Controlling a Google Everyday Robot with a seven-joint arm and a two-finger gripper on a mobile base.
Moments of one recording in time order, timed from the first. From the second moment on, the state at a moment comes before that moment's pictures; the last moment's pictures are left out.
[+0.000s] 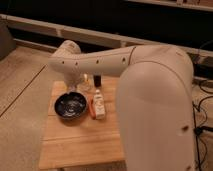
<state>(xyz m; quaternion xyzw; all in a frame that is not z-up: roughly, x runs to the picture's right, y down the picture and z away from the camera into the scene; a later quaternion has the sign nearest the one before) -0.145 -0.016 0.781 -0.19 0.12 0.54 0.81</state>
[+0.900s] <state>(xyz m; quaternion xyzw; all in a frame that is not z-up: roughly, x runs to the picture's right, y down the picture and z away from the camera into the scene) -0.149 -0.070 0.851 -0.20 0.06 0.50 0.84</state>
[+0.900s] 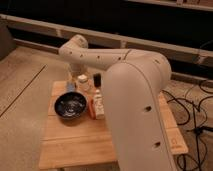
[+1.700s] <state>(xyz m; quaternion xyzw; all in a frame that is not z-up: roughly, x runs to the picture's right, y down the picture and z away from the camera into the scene) -0.138 -0.083 0.928 -0.23 0.00 0.44 0.87</state>
